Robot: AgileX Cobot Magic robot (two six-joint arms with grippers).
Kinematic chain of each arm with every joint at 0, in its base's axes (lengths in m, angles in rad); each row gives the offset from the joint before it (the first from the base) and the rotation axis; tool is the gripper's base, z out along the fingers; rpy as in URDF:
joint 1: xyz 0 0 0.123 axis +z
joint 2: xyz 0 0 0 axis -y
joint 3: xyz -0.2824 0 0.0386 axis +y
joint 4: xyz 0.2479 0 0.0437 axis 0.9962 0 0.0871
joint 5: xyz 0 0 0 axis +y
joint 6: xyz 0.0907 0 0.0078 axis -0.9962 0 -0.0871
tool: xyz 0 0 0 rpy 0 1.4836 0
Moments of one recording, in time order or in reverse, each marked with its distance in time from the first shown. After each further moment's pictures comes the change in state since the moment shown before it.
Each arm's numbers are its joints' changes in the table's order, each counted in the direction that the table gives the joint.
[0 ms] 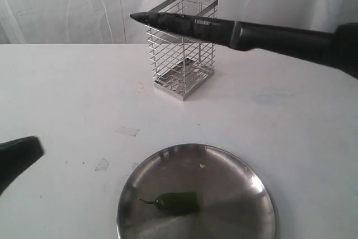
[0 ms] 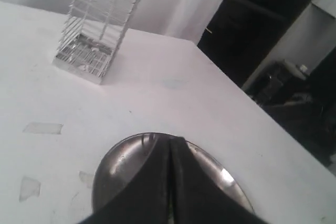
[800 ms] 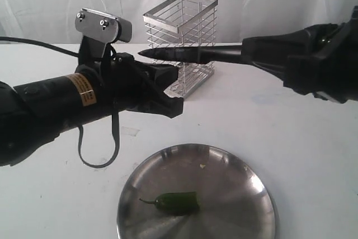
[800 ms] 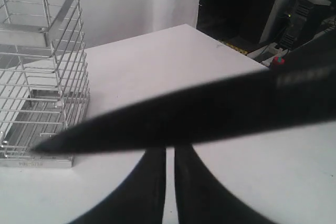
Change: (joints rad) left arm -0.022 -0.971 -0.583 0.098 -0.305 -0.228; right arm 0.000 -0.389 -0.026 0.142 -0.094 0.252
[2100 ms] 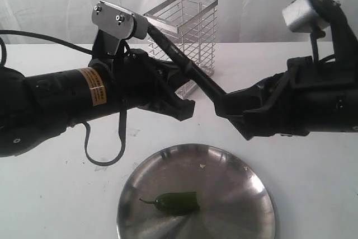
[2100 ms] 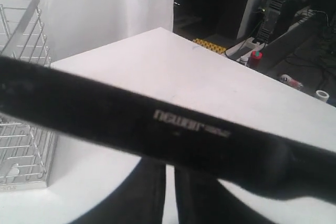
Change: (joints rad) left arm -0.002 -0.022 -0.052 0.215 0.014 0.142; right arm -0.002 -0.189 -0.004 -0.096 0.149 0.021
